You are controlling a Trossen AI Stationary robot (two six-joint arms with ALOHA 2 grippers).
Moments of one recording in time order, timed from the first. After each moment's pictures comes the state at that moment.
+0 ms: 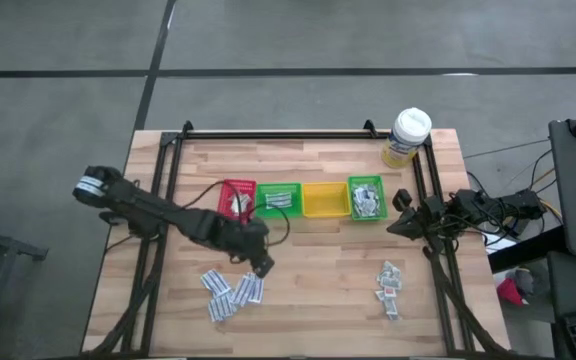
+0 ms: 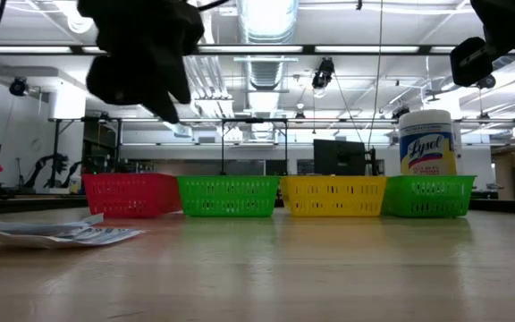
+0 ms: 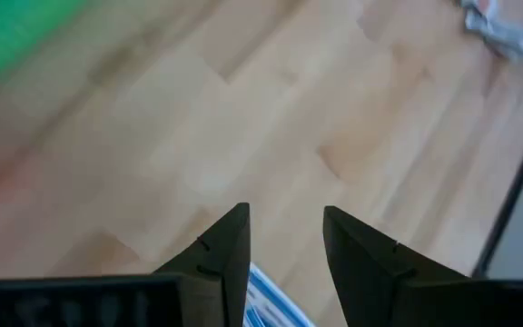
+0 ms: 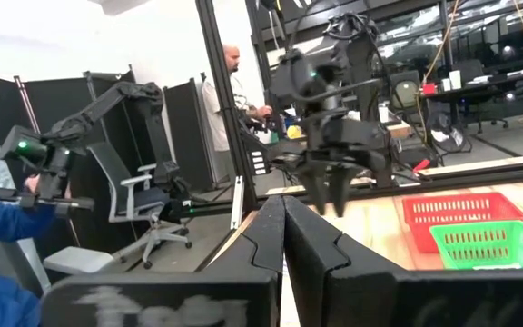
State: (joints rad) left arm -0.29 1.48 1.06 -0.51 -0.13 -1.05; right arm 0.21 0.01 0.08 0.12 -0.09 0.28
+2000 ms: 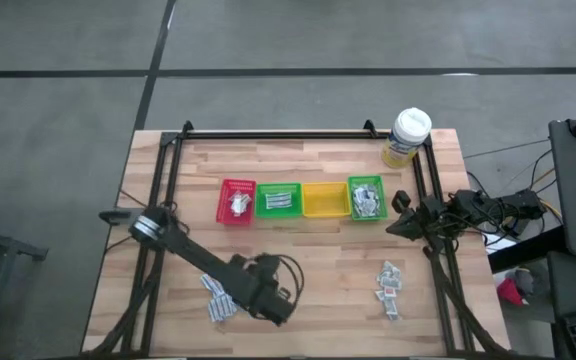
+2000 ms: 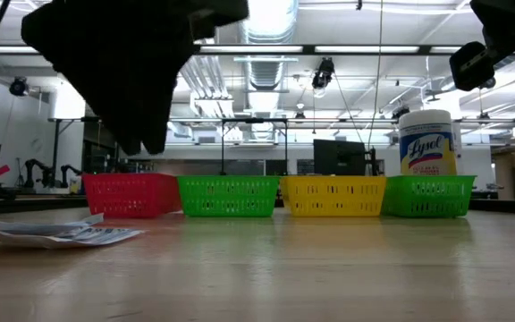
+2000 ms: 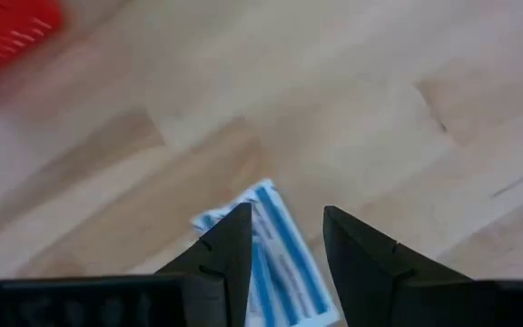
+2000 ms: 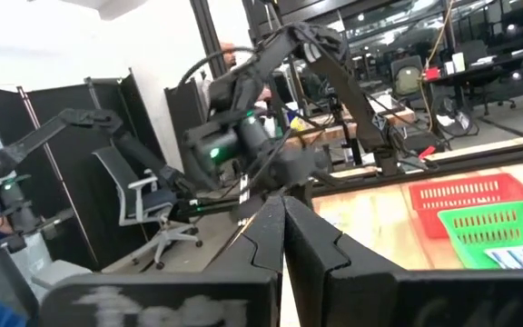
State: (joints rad) left arm -0.53 2.04 1.70 -1.21 -0.35 -1.52; right arm 0.21 0.01 0.07 0.11 -0.09 0.34
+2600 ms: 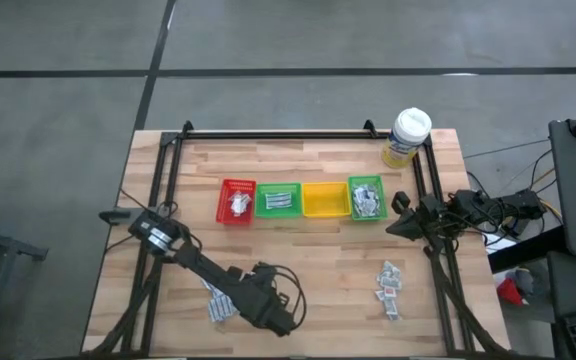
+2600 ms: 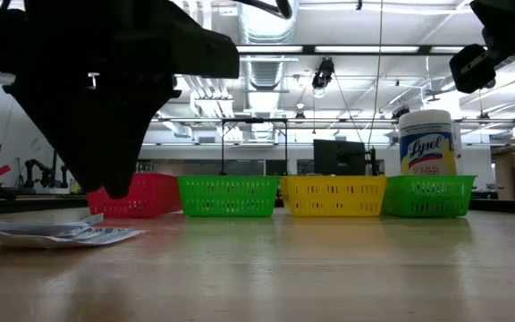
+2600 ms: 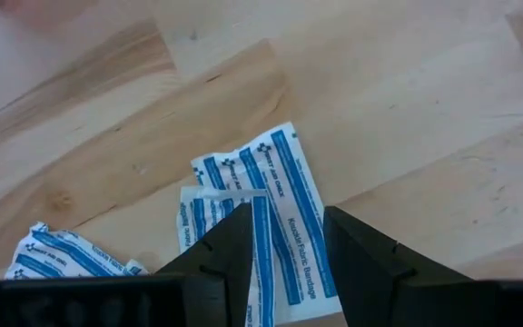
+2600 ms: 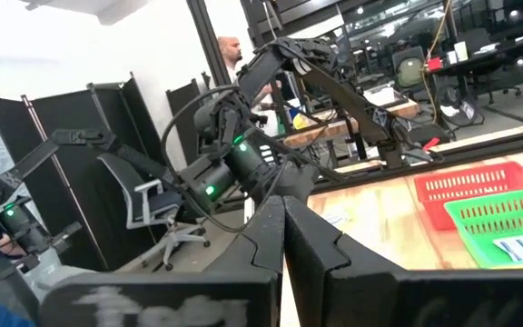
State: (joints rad) left arm -0.57 2.19 1.82 -1.33 -0.28 -1.70; right arm 0.21 0.01 0.07 0.10 -0.09 0.38
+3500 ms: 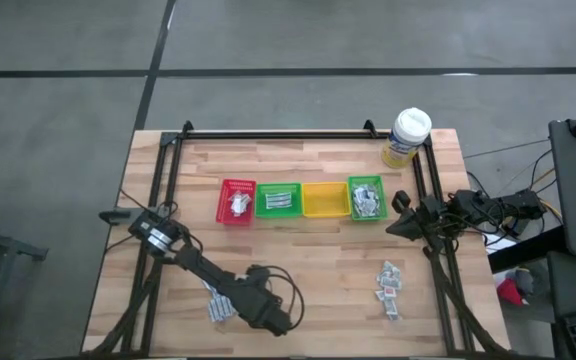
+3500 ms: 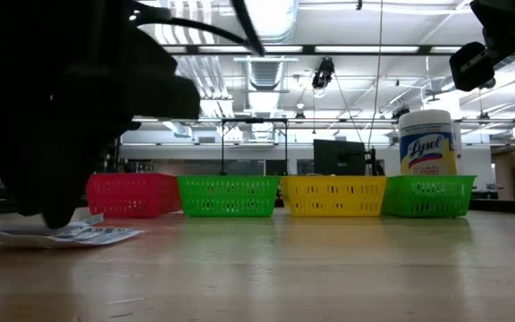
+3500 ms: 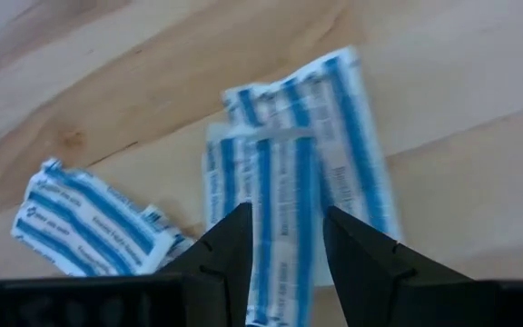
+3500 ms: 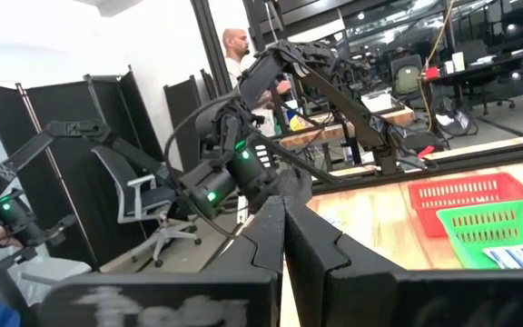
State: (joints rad) left arm -0.58 2.19 1.76 -1.33 -0.14 -1.76; right arm 0.21 0.01 0.07 0.10 -0.09 0.33
